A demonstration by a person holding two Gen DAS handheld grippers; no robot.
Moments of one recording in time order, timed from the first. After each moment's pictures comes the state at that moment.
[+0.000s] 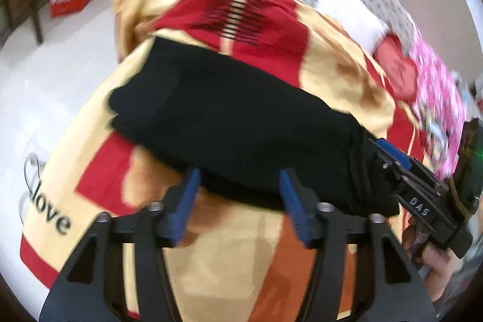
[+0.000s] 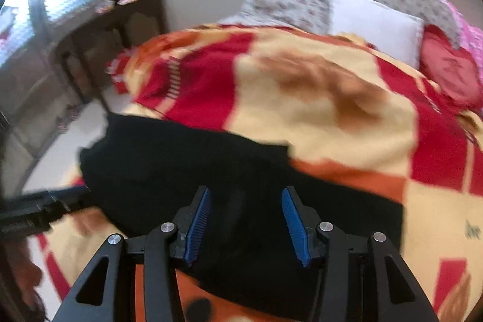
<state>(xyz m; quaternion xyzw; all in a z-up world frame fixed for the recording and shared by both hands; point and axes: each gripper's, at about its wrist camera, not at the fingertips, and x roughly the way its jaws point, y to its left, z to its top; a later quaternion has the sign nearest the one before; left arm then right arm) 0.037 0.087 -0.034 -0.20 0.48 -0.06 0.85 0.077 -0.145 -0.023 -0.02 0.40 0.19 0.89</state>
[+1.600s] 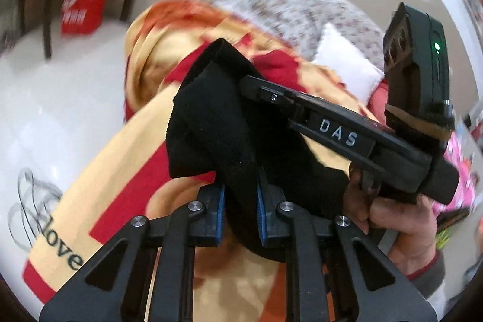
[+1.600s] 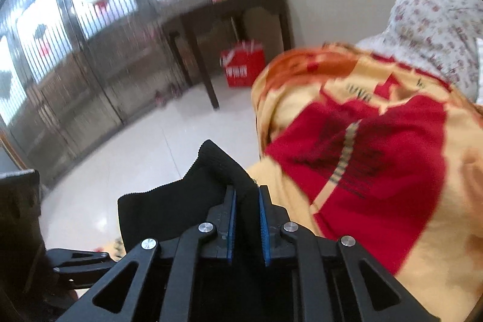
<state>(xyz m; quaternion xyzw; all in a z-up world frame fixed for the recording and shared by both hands) 0.037 0.088 0.006 -0.20 0.37 -0.06 0.91 0.149 -0.017 0.006 -0.02 0.35 0.43 0.83</state>
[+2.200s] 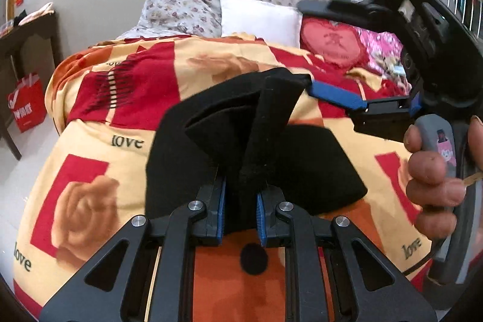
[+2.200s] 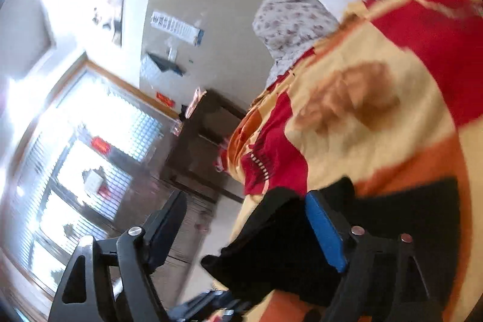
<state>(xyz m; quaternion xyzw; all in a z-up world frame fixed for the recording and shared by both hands) 0.002 -0.070 -0.009 0.00 0.34 -0.17 0.92 0.062 -0.267 -0.008 0.38 0.34 0.29 0.81</state>
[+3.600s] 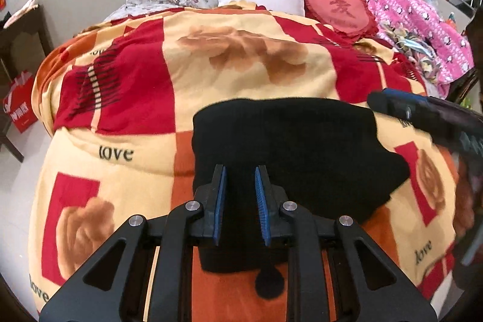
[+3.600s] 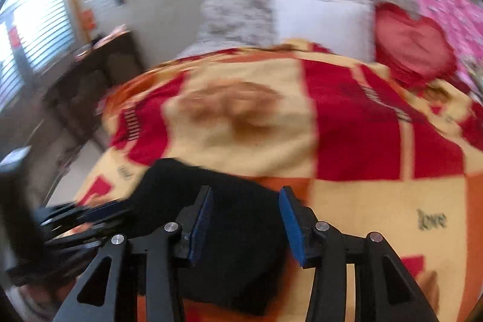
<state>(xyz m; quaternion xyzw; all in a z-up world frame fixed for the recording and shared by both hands) 0.060 -0.087 -0.016 0.04 0.42 -0.17 0.89 0.060 -0.281 0.008 0.04 0.40 0.15 0.90</state>
